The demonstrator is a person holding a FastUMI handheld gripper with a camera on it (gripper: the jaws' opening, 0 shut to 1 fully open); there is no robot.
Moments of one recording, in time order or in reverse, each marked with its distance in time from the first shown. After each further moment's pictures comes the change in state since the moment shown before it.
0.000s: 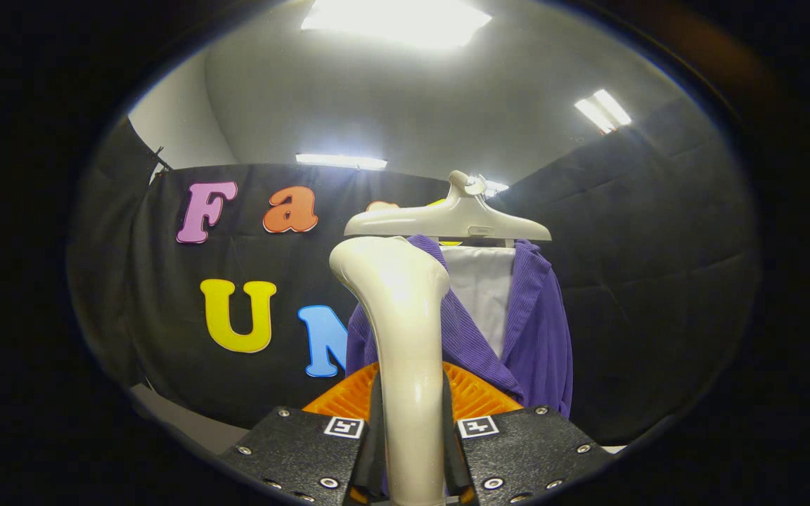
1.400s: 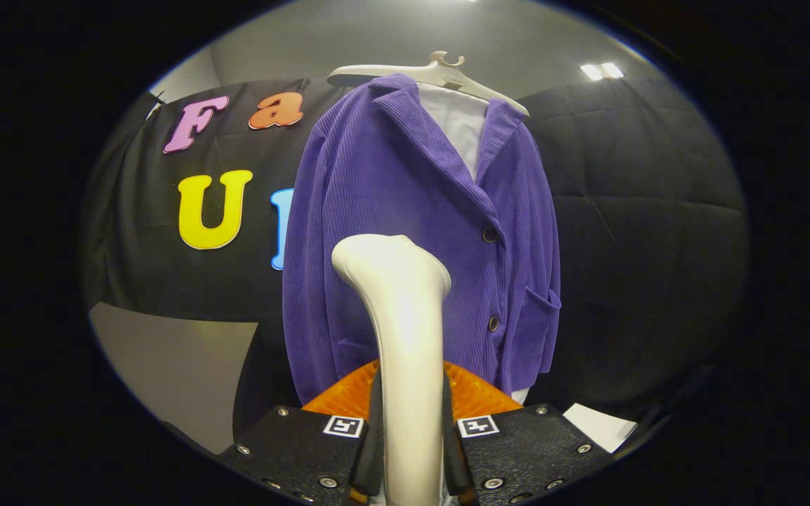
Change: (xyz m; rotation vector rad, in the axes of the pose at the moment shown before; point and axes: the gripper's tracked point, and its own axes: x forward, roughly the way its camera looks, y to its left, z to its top) arm -0.053 -0.042 -0.229 -0.066 0.332 -0.059
